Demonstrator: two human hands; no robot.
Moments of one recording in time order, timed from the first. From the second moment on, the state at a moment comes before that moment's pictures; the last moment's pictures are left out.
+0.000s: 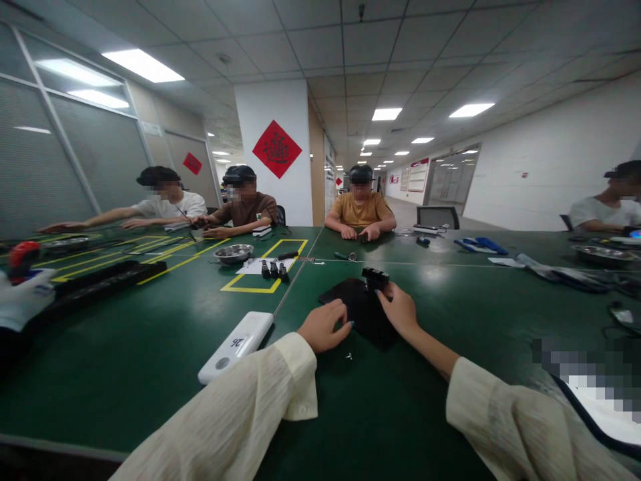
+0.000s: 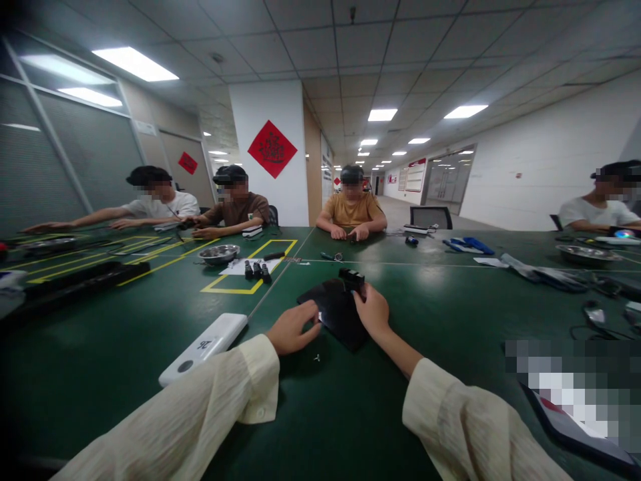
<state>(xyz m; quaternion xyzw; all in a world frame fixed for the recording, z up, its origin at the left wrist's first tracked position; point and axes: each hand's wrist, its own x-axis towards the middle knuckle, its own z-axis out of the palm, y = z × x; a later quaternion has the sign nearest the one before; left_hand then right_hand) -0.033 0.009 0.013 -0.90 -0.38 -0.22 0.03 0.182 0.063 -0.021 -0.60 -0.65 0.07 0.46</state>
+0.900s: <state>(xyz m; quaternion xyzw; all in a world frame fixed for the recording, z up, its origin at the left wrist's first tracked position) -0.028 0.005 0.009 -0.95 -0.27 -0.09 0.14 0.163 0.071 0.001 -0.66 -0.71 -0.09 0.21</state>
